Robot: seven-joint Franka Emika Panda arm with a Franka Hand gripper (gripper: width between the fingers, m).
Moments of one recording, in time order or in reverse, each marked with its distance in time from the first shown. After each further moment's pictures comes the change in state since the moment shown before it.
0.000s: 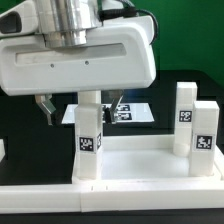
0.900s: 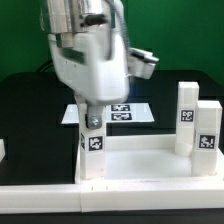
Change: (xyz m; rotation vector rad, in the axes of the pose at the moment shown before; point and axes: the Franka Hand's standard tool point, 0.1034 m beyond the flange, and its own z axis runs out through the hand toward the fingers) arm -0.005 -0.007 0.002 -0.003 0.026 1.089
